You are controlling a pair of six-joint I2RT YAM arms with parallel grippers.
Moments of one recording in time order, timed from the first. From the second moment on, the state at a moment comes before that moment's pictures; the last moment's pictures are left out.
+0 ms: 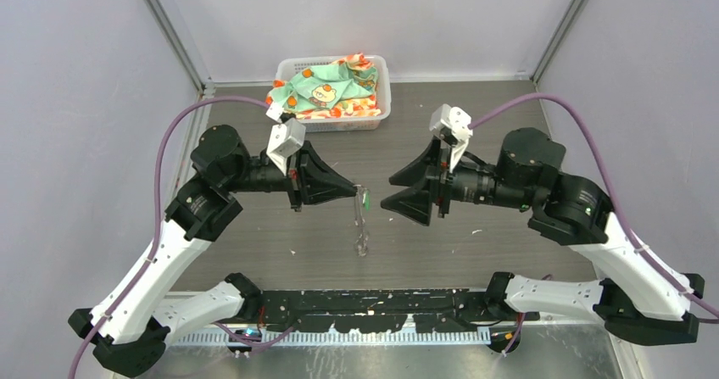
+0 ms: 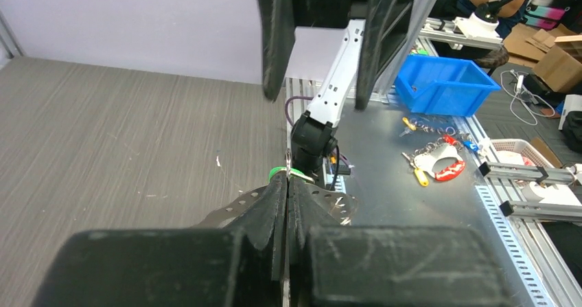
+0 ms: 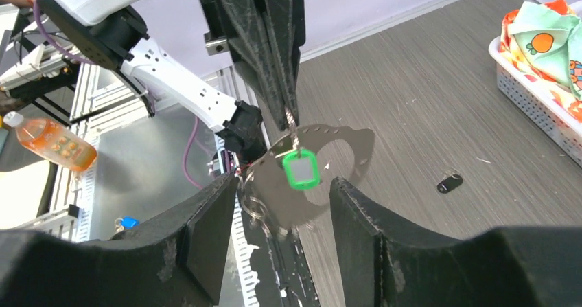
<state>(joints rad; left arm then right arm) -0.67 0.92 1.23 -0.25 0.92 -0.19 1.02 0.99 1.54 -0.68 -0.29 0.19</state>
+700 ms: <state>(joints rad) -0.67 0.92 1.24 -0.24 1.00 -0.20 0.99 1.07 1.51 -0.58 -0.37 0.22</state>
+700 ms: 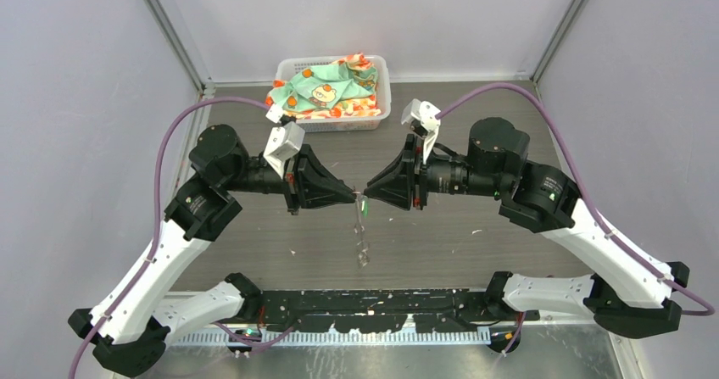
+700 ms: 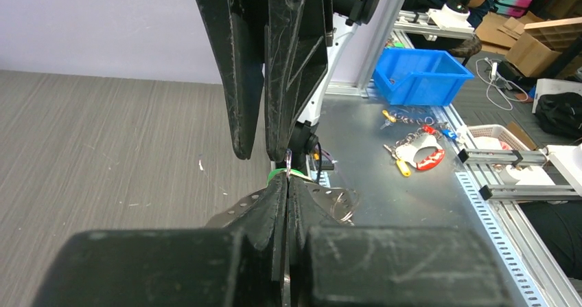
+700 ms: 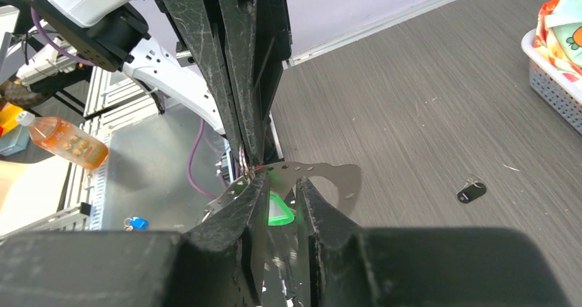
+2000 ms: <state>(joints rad) -0.67 0.92 1.24 -0.24 1.00 -0.16 0.97 1.10 1.53 -0.61 -0.48 0.24</state>
